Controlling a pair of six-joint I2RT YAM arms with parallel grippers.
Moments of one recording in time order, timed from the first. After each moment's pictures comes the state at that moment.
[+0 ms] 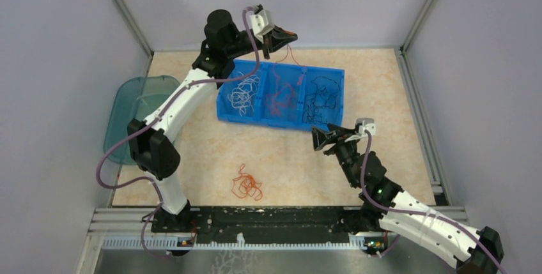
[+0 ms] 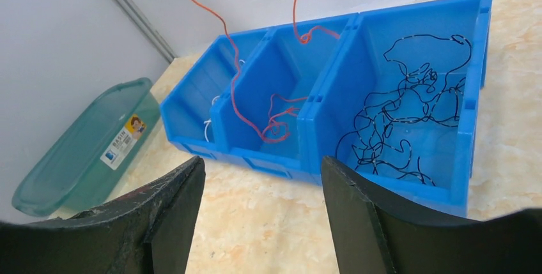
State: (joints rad) left arm -0.53 1.80 1.80 0.19 0.83 0.21; right arm 0.87 0.47 0.24 0.35 0.52 0.39
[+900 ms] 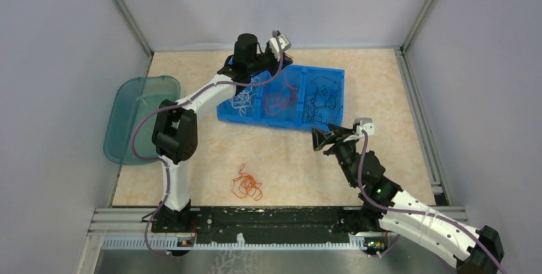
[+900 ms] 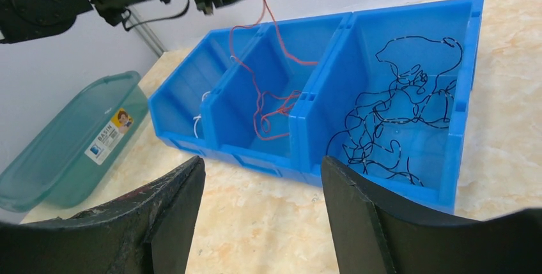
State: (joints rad) left arm -0.53 2.02 1.69 0.20 0.54 0.31; right arm 0.87 0.48 0.24 0.34 0.53 0.36
